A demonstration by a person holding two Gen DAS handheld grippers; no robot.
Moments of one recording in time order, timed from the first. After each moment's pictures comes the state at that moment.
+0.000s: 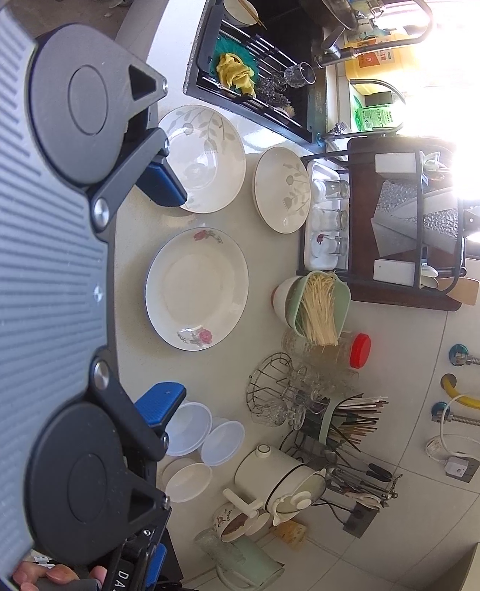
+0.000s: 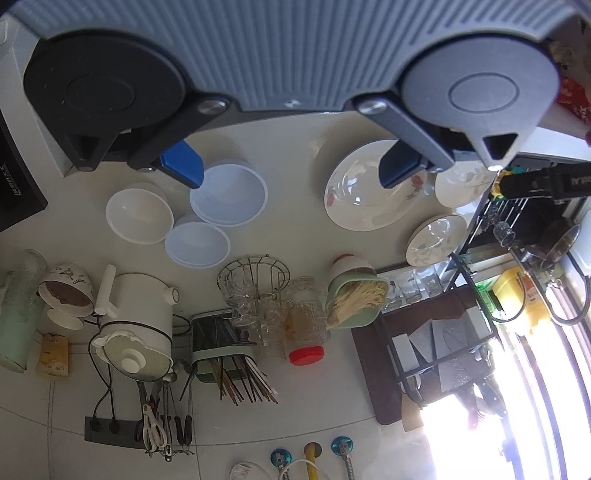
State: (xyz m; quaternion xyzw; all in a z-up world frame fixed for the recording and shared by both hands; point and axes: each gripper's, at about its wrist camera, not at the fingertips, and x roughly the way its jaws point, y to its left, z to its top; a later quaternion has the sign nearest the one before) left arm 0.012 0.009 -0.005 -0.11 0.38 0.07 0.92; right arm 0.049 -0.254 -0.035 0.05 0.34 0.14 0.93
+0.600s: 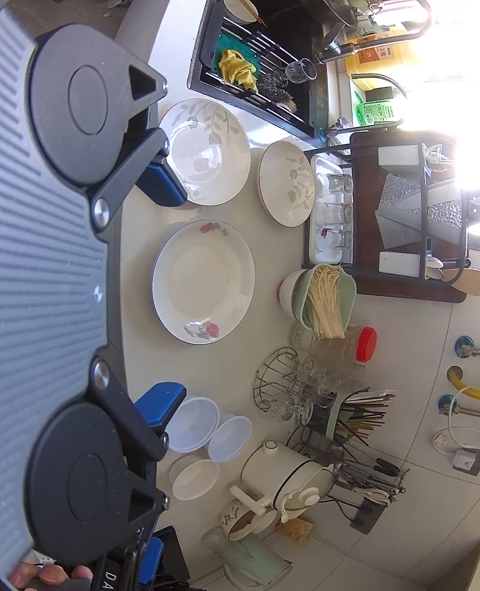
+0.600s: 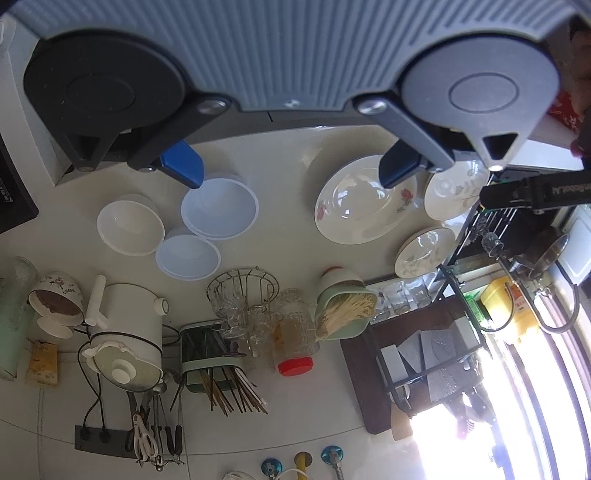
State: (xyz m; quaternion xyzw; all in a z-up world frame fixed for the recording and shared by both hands) left arm 0.011 -0.006 -0.012 -0.10 0.38 0.06 0.92; right arm 0.043 -0.259 -0.040 0.05 0.36 0.16 0.92
